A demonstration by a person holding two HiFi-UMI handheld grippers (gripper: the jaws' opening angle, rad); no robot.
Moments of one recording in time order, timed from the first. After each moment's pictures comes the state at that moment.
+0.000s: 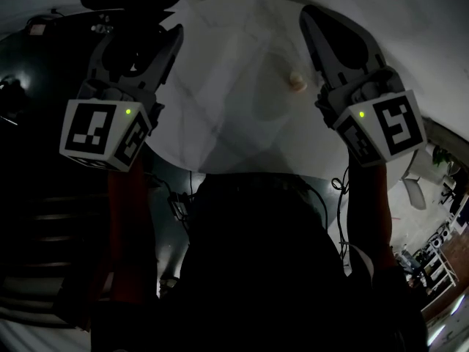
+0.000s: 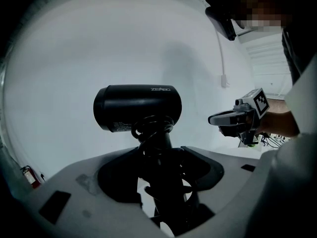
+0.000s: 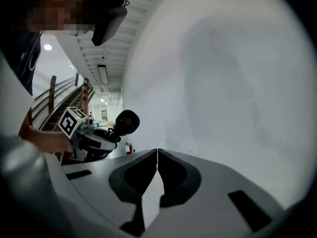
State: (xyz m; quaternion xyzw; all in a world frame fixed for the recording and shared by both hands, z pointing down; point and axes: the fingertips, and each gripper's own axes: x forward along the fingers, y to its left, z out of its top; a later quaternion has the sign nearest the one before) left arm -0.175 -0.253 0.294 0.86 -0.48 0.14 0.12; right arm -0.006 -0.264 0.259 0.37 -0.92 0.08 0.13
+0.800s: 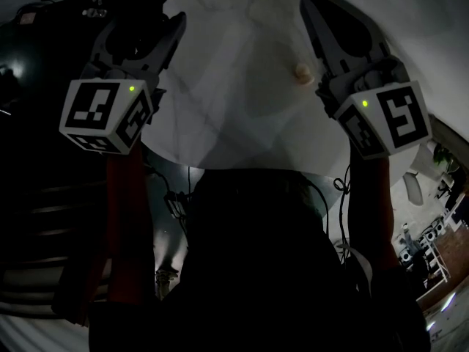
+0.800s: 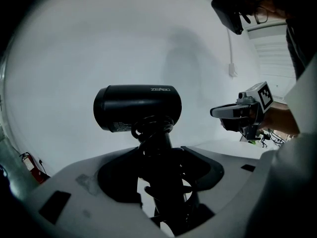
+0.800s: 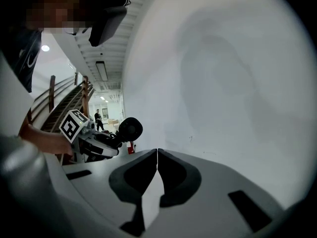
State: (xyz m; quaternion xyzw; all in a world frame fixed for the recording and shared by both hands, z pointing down) left arm -0.192 -0.280 0.420 0.84 -0.47 0.18 0.19; right arm -0.029 -0.298 0.362 0.36 -0.91 0.12 0.15
